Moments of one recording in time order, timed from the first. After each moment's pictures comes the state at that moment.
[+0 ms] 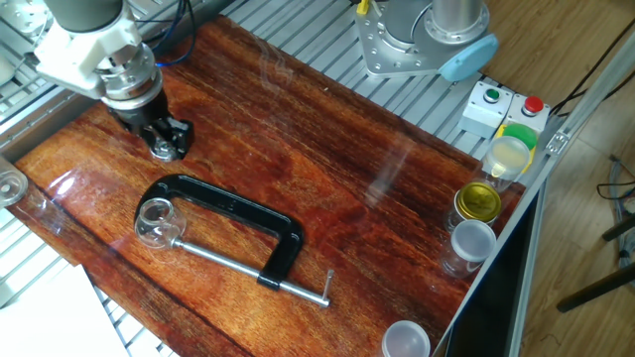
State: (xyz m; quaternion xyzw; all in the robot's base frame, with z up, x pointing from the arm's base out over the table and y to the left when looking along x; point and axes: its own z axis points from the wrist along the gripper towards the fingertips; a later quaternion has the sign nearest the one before) arm 0.578 -0.141 0.069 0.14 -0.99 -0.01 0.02
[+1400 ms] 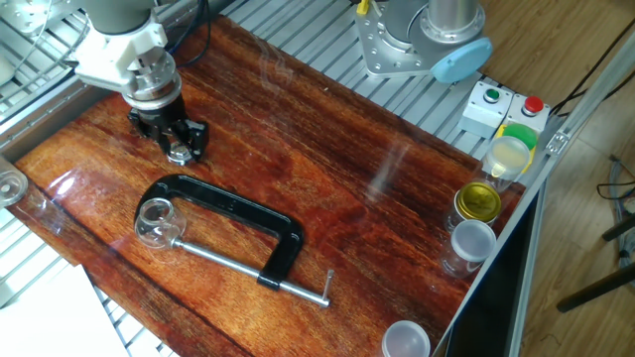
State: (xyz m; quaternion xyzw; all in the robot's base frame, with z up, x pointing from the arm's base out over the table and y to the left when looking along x) arm 0.551 -0.147 0.008 0.18 -0.98 -0.04 -0.02
